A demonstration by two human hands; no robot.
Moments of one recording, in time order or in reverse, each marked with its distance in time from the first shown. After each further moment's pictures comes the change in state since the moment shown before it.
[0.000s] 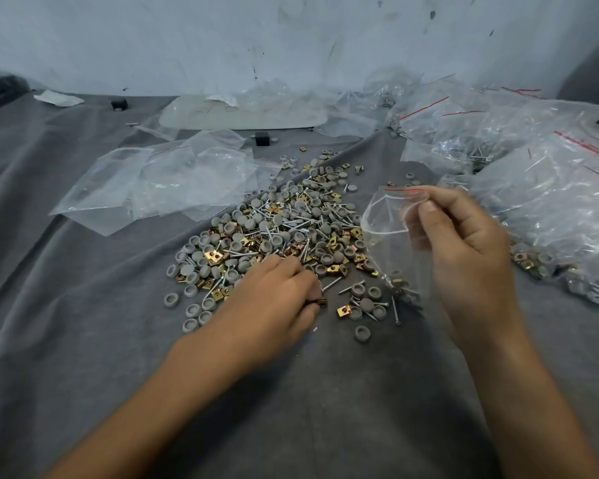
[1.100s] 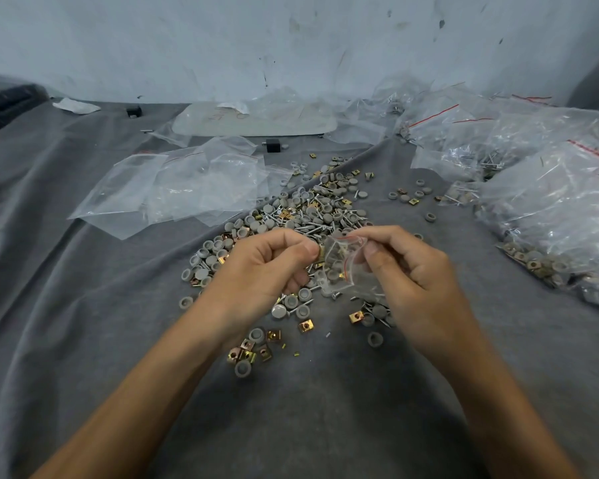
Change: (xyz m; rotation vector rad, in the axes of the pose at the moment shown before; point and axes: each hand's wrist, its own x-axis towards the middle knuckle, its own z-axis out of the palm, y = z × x) left_hand 0.003 -0.005 -0.034 -1.189 0.217 -0.297; right_hand -0.024 0.008 0.021 -0.337 -0.307 -0.048
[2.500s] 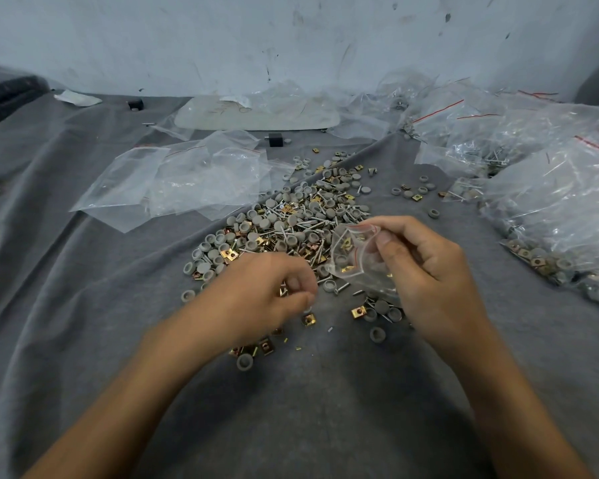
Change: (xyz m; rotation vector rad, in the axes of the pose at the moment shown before) left_hand -0.006 -0.003 -0.018 0.856 -0.244 0.120; right_hand 0.002 -0.002 -0.004 0.019 0.051 0.029
